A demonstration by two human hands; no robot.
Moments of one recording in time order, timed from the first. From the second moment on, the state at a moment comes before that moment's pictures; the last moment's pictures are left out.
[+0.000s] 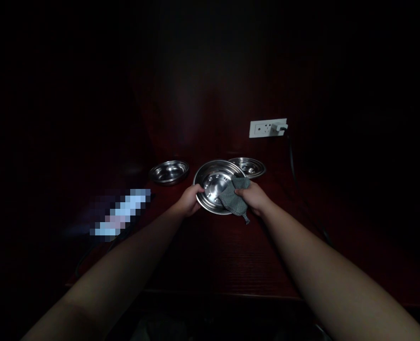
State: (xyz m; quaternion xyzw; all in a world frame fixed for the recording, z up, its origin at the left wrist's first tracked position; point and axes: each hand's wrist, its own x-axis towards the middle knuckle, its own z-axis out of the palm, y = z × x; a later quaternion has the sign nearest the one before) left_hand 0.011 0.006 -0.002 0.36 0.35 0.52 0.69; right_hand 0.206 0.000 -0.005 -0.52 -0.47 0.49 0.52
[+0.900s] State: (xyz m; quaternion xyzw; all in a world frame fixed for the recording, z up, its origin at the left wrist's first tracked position) left_hand 0.012 0.009 -0.005 0.34 0.35 0.52 0.70; right_hand 0.206 -0.001 -0.002 -0.54 -0.47 0.48 0.51
